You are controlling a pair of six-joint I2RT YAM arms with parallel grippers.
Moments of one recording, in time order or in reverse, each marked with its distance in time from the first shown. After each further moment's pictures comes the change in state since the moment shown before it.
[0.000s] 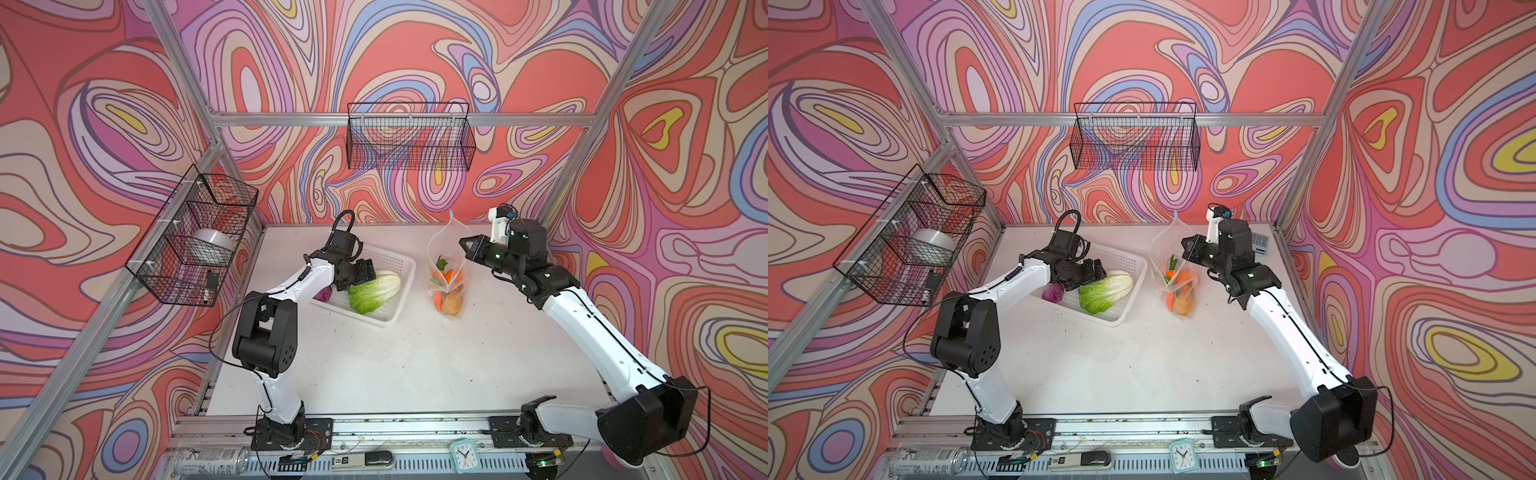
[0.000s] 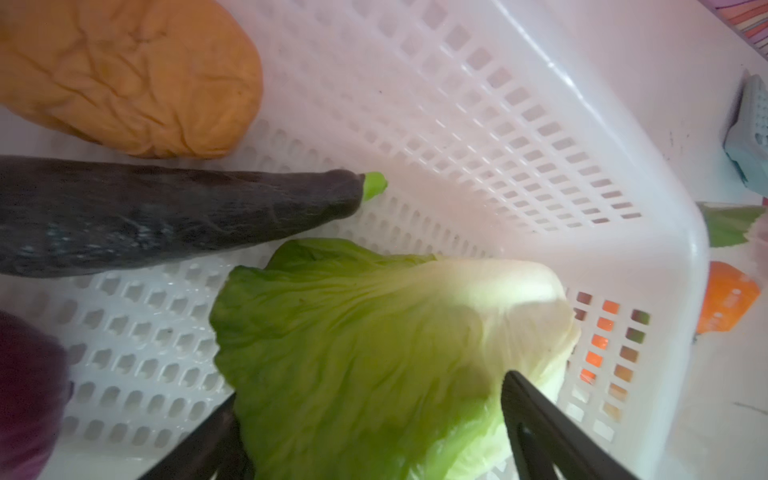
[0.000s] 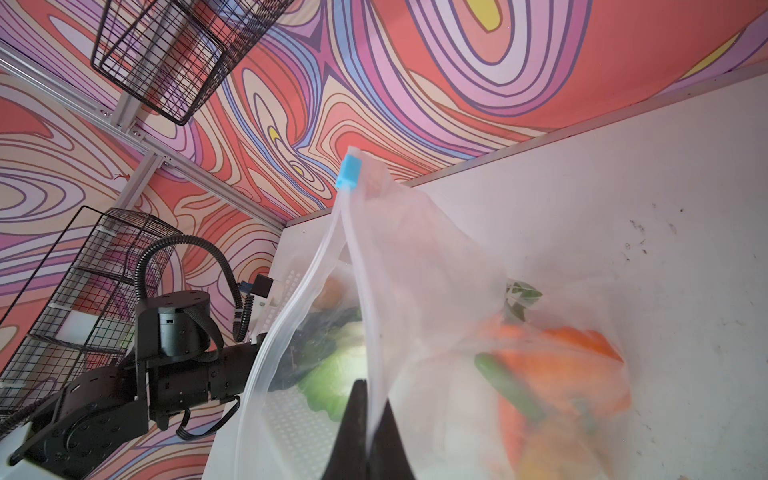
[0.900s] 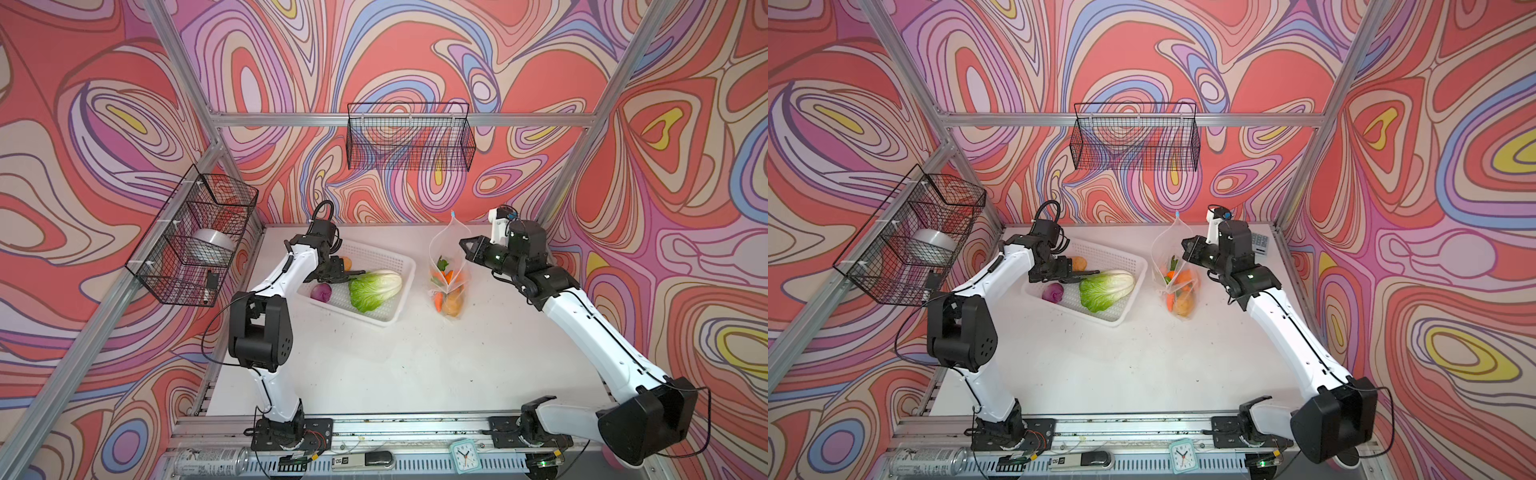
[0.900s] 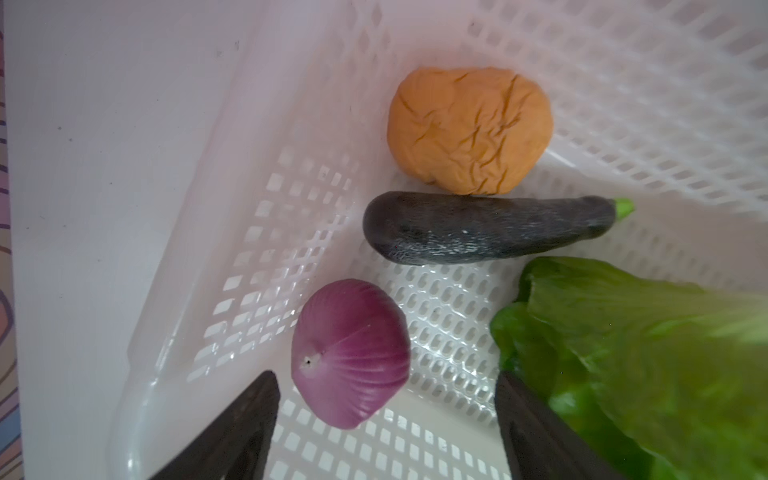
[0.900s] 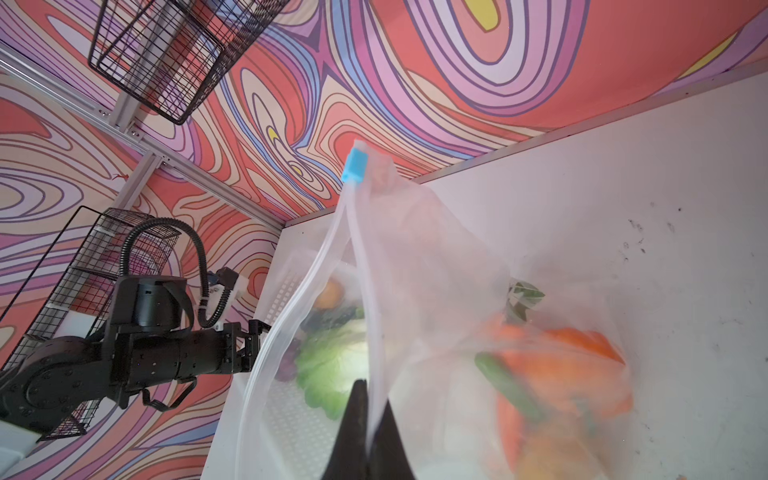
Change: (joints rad) left arm 0.133 0.047 0.174 -0.353 -0.349 0.264; right arm 0.000 -0.005 -0.013 0.013 0.002 0.000
